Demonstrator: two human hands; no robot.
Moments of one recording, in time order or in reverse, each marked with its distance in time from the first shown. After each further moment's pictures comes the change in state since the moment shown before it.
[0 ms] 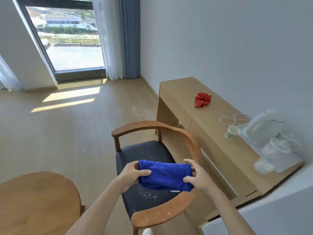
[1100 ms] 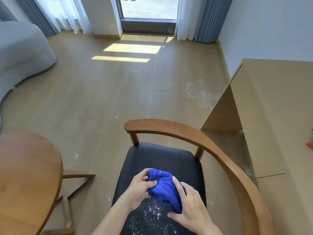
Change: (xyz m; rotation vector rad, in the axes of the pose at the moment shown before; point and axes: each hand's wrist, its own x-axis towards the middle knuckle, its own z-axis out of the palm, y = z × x) left_hand 0.298 -0.062 -0.024 -0.486 0.389 -0.167; right_hand 0.374 0.094 0.081 -0.717 -0.526 -0.549
